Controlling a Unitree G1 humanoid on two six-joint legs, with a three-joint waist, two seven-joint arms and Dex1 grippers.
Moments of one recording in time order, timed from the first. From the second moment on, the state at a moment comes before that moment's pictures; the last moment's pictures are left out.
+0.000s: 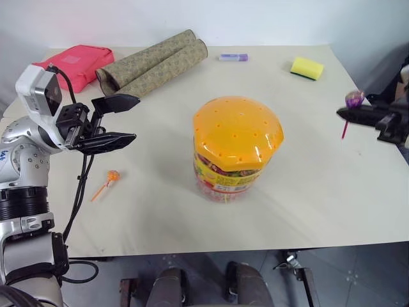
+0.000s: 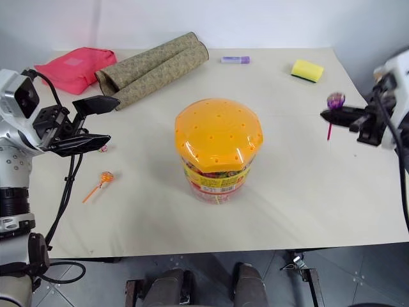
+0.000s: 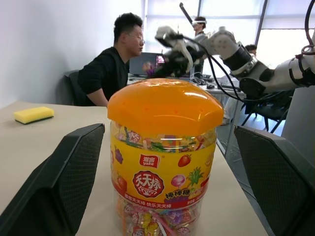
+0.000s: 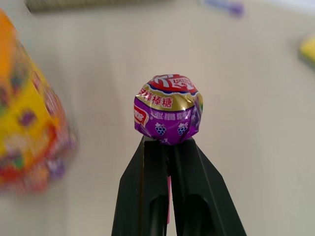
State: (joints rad) left arm -0.75 0.76 0.26 0.28 -0.74 0.46 -1.50; right arm -0.52 -1.13 -0.39 -0.16 0.72 1.13 0.82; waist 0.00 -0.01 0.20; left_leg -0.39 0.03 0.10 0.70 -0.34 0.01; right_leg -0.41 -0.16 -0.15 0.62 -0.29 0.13
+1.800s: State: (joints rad) left arm -0.44 0.91 0.35 0.27 -0.58 0.37 -1.31; right arm -0.15 -1.09 -0.38 -0.09 0.54 0.44 1.35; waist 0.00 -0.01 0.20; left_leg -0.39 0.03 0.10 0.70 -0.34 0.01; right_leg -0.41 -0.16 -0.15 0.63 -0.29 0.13
